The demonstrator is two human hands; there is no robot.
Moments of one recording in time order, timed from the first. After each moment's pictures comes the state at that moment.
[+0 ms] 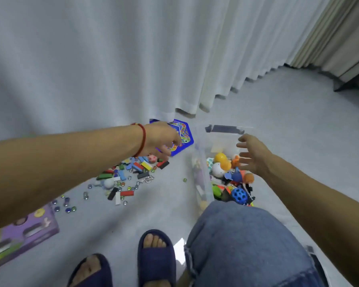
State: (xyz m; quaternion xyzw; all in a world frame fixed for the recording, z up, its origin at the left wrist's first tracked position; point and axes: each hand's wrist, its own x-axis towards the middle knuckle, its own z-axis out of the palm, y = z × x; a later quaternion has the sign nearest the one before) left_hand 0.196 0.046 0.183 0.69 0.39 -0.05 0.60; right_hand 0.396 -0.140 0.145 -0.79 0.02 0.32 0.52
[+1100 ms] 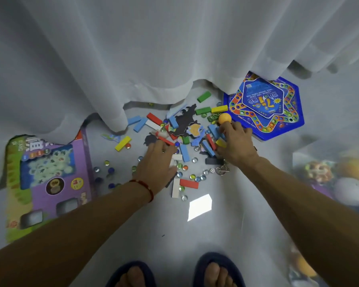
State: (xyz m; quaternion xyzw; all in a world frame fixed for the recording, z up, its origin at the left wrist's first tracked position) left_hand 0.068 0.189 -0.129 0.86 0.46 0.00 0.22; right_hand 0.311 0.148 -0.134 -0.84 -0.52 0.17 0.01
